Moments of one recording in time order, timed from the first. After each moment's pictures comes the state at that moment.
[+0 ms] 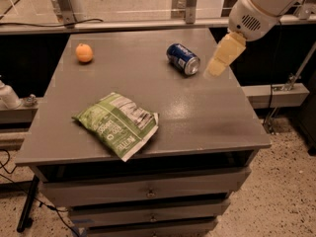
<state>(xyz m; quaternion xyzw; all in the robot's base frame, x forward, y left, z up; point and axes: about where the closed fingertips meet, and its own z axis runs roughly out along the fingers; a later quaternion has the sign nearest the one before) 0.585 -0.159 0.962 -0.50 0.84 0.03 0.23</state>
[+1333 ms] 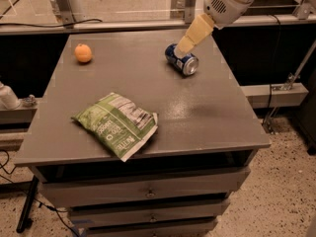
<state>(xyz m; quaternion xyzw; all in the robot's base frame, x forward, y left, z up) 0.639 -0.116 0.969 -0.39 0.88 0.07 0.24</state>
